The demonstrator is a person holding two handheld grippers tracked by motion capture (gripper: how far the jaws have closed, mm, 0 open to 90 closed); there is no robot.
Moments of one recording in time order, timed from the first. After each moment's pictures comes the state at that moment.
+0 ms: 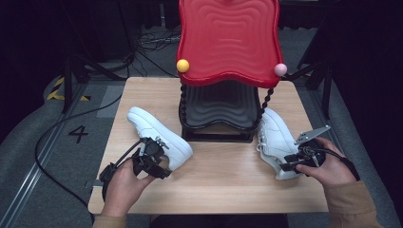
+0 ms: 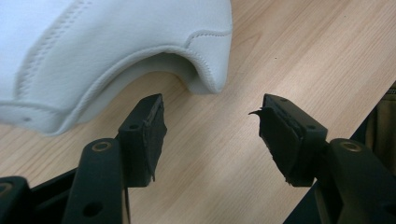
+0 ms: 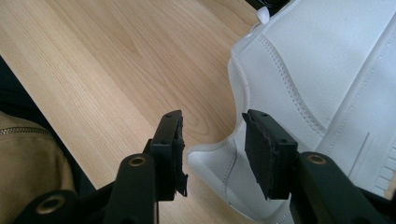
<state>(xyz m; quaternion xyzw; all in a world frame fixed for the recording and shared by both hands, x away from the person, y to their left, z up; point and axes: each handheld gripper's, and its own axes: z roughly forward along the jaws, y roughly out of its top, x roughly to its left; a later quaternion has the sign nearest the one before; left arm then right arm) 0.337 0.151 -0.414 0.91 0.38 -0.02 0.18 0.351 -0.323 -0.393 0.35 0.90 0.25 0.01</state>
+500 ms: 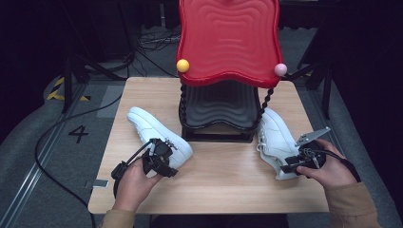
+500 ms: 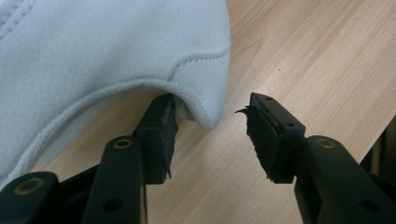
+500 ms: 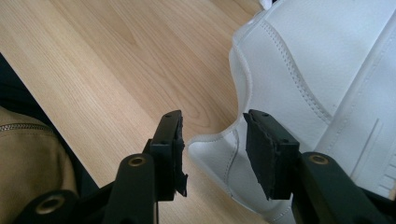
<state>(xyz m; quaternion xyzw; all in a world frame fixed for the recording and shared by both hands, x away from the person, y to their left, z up) 0.349 0.133 -0.436 0.91 0.38 -0.03 0.18 0.348 -0.326 -0.397 0.35 0.90 0.24 0.01</state>
